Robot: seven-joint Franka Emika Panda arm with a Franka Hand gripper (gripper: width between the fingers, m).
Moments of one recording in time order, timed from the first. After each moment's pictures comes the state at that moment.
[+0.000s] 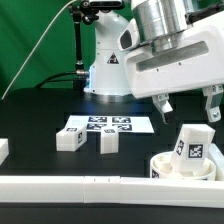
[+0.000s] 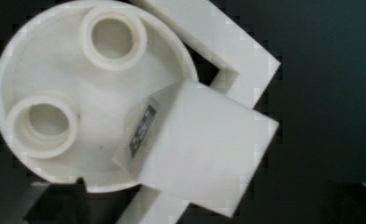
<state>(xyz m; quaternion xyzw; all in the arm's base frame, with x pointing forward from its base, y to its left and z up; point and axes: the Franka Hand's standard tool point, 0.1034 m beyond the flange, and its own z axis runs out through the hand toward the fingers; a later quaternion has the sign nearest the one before) 0.637 0.069 0.106 -0.89 0.42 -0.05 0.16</state>
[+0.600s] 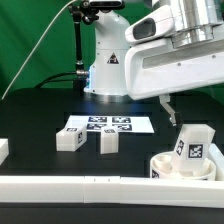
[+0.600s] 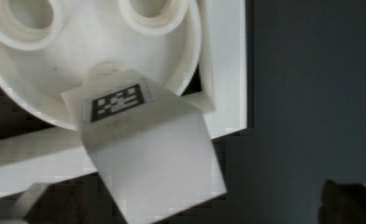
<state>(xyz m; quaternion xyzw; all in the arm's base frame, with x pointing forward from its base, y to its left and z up) 0.639 0.090 0.111 -0.98 0.12 -0.12 0.11</state>
